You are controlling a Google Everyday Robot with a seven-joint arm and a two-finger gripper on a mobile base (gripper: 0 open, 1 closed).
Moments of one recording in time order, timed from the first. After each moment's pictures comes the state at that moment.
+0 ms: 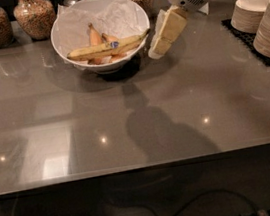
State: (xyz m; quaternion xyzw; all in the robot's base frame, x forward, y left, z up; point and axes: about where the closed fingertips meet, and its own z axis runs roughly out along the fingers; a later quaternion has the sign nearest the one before) arm 0.604 -0.070 1.008 -0.64 0.66 0.03 0.40
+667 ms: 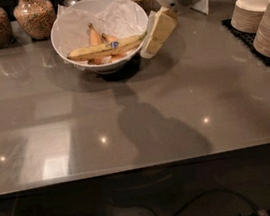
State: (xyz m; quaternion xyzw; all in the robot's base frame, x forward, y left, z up) arm 0.618 -0.051 1.006 -0.66 0.63 0.03 0.41
